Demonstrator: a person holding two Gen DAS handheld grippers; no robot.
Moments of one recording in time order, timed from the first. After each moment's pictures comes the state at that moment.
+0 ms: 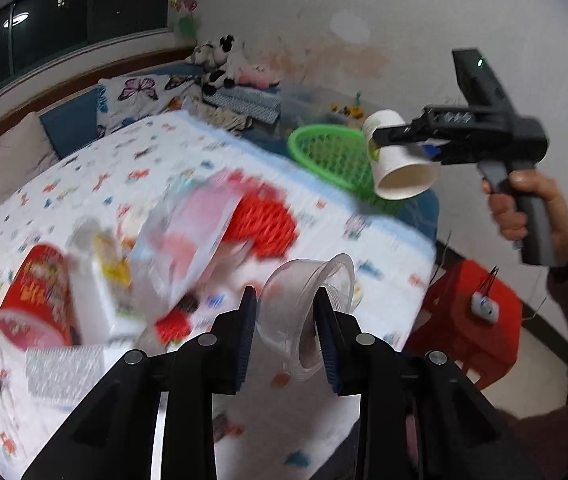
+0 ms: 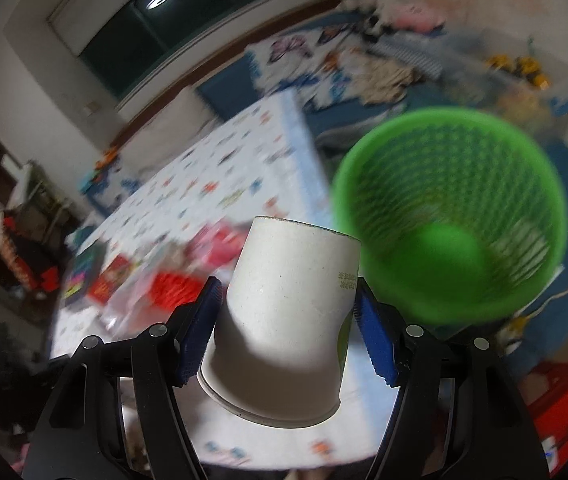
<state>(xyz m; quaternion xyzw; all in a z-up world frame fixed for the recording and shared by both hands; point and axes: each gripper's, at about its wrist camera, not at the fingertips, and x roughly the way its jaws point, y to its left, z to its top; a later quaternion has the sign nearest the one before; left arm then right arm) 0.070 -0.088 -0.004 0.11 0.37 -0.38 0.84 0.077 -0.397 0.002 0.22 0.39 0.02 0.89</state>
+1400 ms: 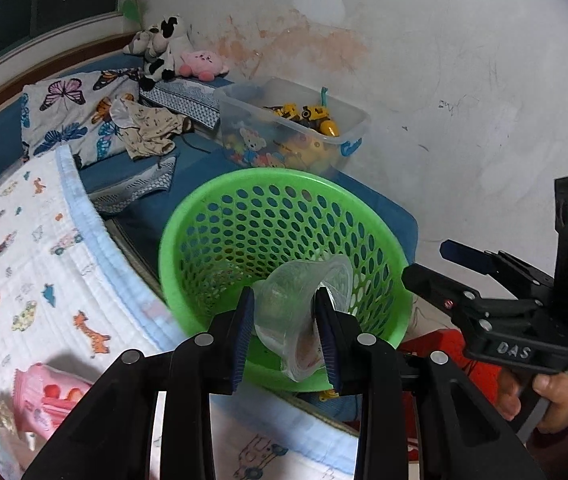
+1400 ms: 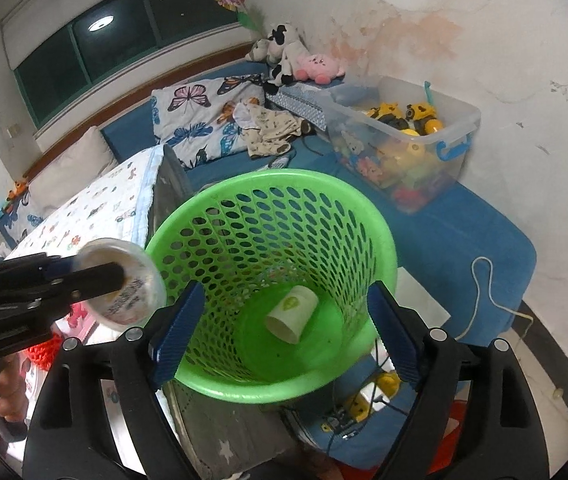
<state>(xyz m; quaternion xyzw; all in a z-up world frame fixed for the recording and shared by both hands) 0.177 -0.352 -0.007 0.10 0.41 -0.43 0.80 0.054 -0.504 -0.024 0.15 0.35 -0.13 0.92</state>
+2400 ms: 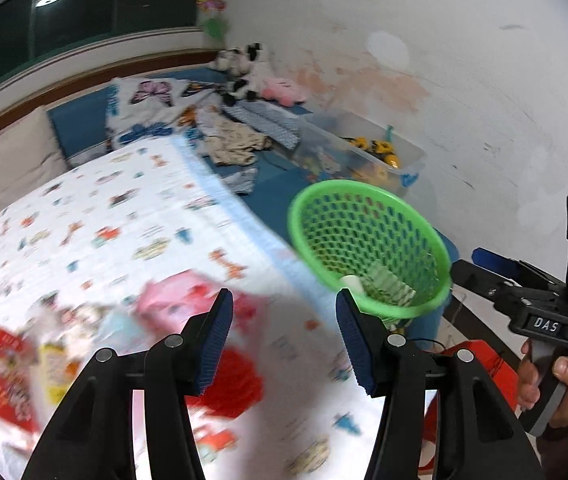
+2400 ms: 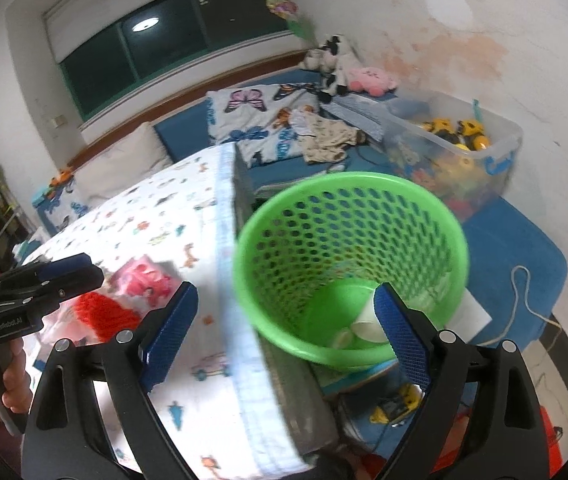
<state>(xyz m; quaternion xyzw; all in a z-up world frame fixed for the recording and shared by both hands) 0.147 -0.194 0.023 0.06 0.38 -0.32 0.87 0.044 -0.421 0.003 0.14 0.33 -0.03 0.93</state>
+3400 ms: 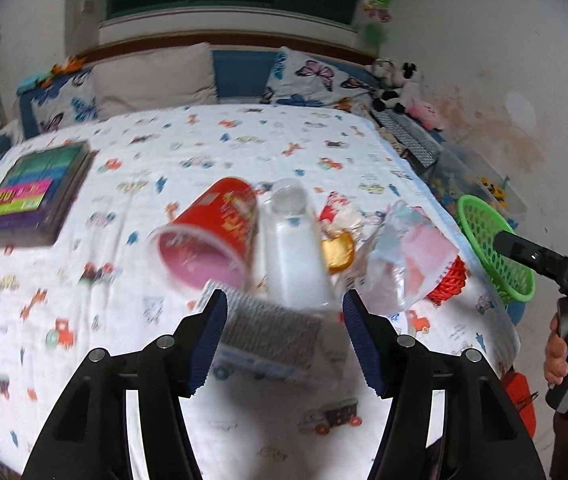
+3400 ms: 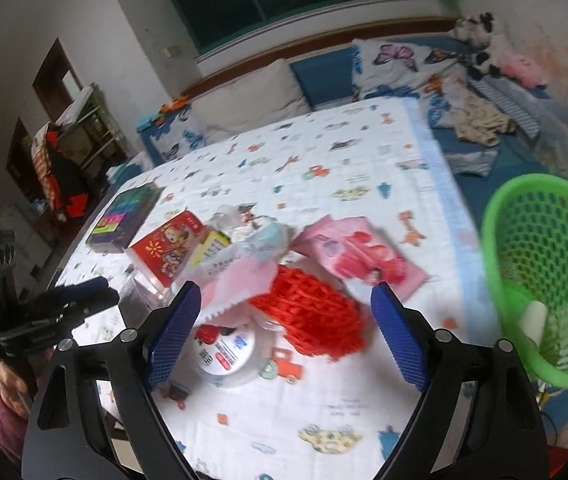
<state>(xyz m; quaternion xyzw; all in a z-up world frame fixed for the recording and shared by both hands) 0.101 0.029 -0.004 -0.04 0.42 -0.11 0.90 0.123 -0.255 0.000 0.11 0.39 0.19 0.90</state>
